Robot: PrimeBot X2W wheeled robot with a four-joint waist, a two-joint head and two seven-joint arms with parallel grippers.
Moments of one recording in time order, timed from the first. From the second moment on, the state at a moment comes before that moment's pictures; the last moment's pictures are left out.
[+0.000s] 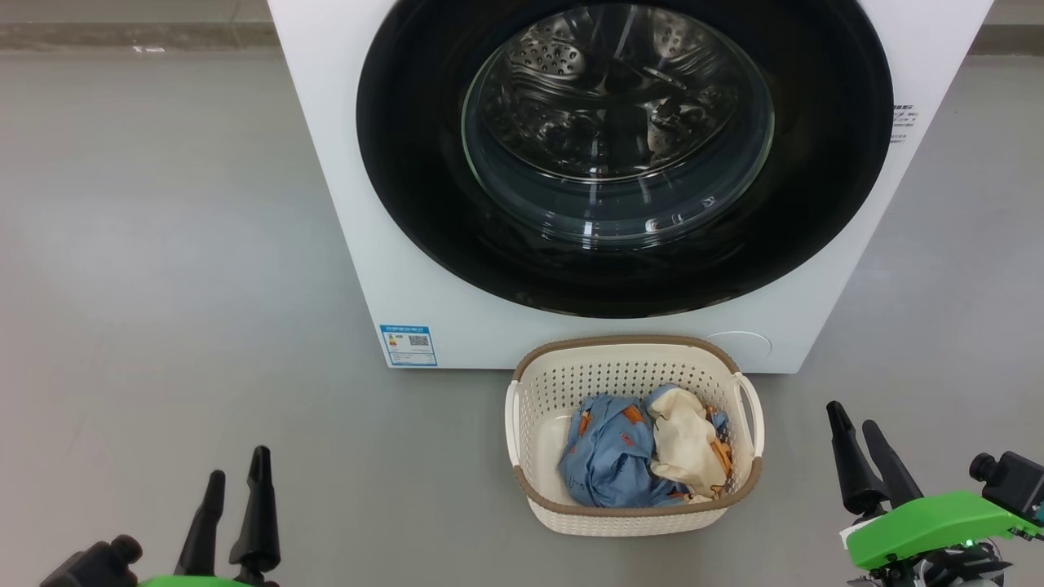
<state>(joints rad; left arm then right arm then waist) -0.02 0.08 -0.02 0.24 -0.80 -0.13 -0.09 -0.04 -0.13 0.04 0.30 0.88 0.12 -0.09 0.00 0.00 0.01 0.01</state>
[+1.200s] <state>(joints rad) -0.04 0.12 -0.05 0.21 -0.42 -0.13 -0.20 -0.07 -0.17 0.10 0.28 0.53 0.12 -0.20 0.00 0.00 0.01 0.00</state>
